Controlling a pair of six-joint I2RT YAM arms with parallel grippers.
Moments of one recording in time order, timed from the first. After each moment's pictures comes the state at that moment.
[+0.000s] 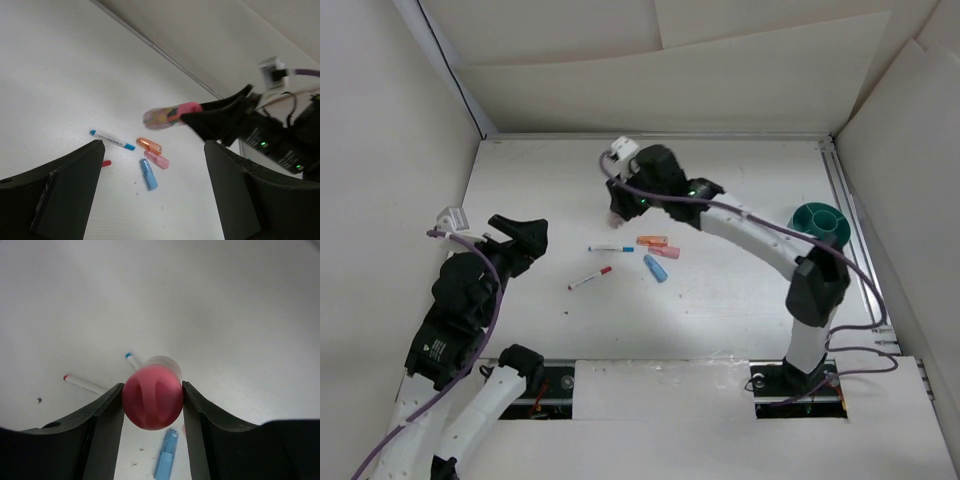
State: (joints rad) left arm -0.42 0.48 0.98 -0.69 -0.35 -0.81; right arm 0.83 1.87 1.70 -0.37 -0.06 0.00
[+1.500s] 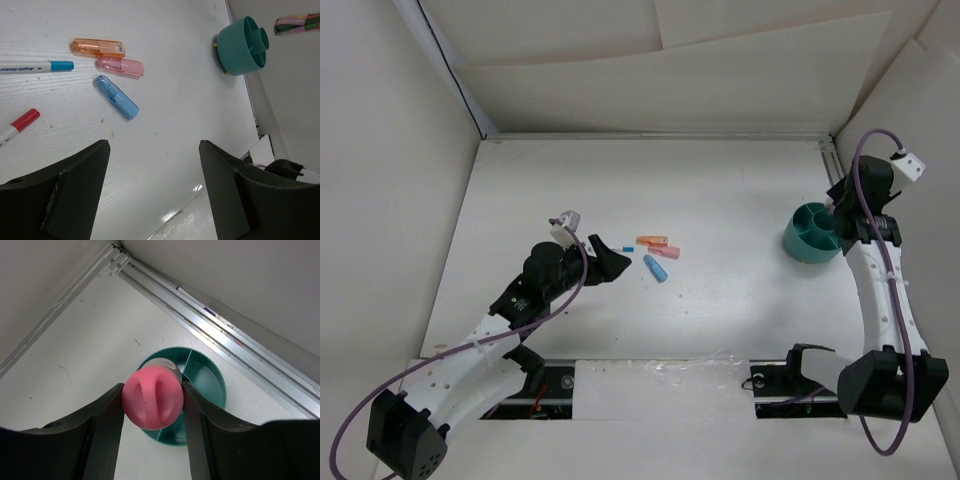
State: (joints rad) left arm -0.56 0.75 0.47 -0.06 0.16 -0.75; right arm -0.14 1.13 1.11 -0.42 0.50 0.51
